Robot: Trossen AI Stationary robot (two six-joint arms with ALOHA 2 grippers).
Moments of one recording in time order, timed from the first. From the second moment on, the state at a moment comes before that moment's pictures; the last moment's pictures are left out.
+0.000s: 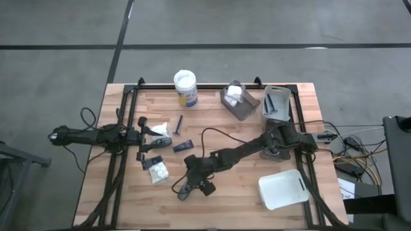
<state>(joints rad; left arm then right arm) -0.11 0.06 0.02 -0.01 -0.10 0.13 0.24 2.25 1.55 -0.08 -0.16 -0.28</state>
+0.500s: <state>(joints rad) -0.11 0.06 0.02 -0.01 -0.10 0.13 0.23 2.09 1.46 -0.31 -0.16 -0.19</state>
